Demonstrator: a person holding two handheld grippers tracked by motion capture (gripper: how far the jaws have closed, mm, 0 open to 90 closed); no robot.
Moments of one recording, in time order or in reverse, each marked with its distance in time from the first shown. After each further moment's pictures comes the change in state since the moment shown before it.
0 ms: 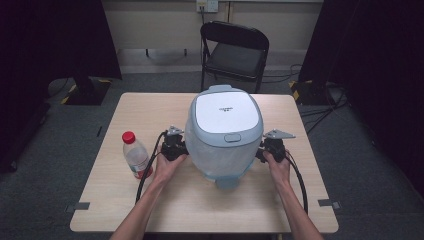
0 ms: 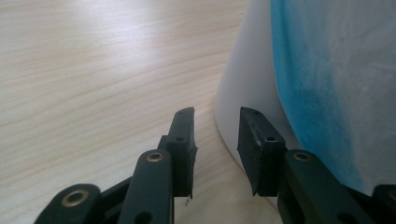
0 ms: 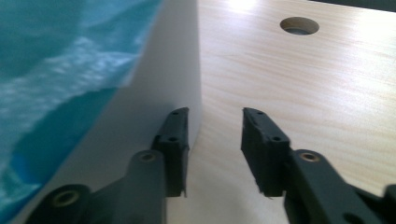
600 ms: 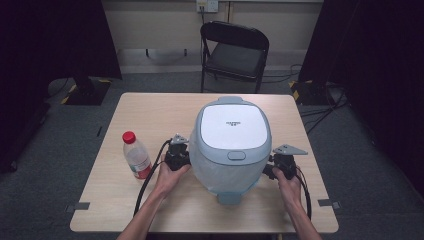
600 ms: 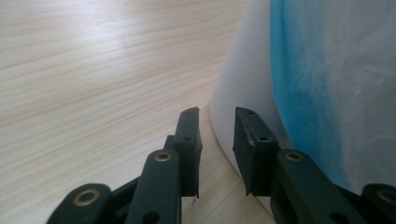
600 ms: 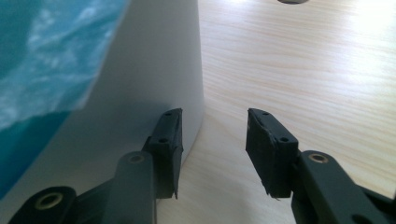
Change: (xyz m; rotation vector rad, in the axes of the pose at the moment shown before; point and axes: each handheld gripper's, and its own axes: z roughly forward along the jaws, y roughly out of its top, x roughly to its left) left arm -0.032 -0.012 -0.009 0.035 -0.074 0.044; right arm 0.014 -0.028 -0.050 0.036 -0.017 0.047
